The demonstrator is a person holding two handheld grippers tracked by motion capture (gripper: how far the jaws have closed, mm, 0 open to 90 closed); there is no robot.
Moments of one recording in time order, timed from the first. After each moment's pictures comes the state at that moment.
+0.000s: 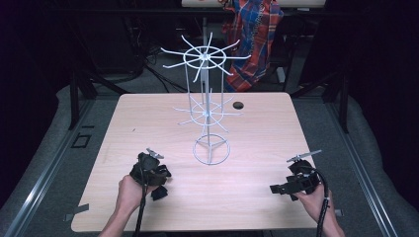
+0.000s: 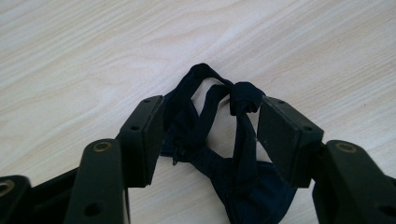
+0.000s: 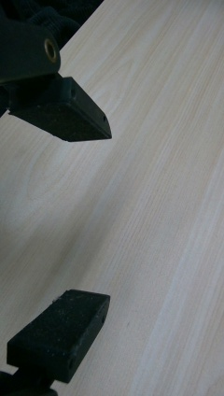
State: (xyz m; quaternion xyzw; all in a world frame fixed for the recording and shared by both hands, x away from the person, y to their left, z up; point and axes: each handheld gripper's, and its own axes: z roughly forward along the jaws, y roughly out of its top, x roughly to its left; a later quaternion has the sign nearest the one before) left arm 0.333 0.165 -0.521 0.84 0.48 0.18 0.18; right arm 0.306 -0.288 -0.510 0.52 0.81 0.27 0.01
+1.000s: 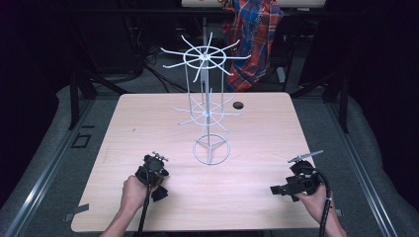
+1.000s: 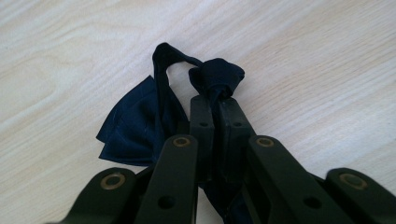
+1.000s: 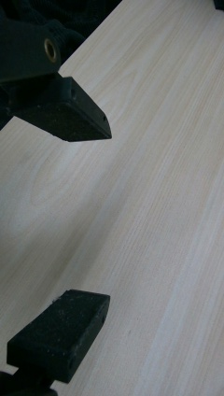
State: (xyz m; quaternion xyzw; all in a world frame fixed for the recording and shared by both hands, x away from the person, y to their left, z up) left arm 0.345 0.164 -0.541 0.86 0.48 0.13 0.15; right arm 0.304 -0.291 -0.510 0.52 0.81 0.28 0.00
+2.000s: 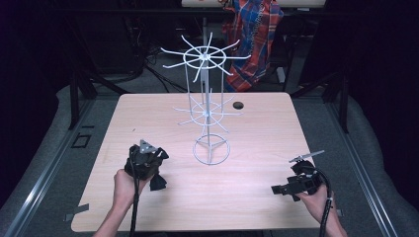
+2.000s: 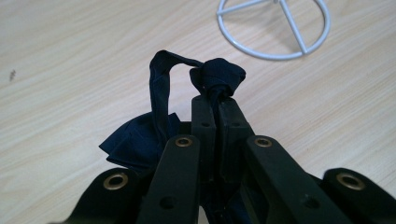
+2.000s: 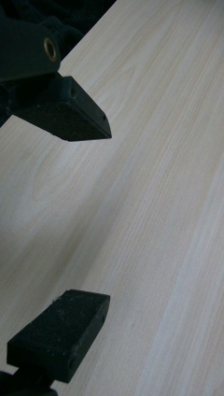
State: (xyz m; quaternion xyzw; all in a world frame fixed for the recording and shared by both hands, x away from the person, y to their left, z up) left arm 0.329 0.181 -0.483 0.82 0.45 0.19 0.30; right arm 0.304 -0.295 -0.511 0.52 0.81 0.28 0.00
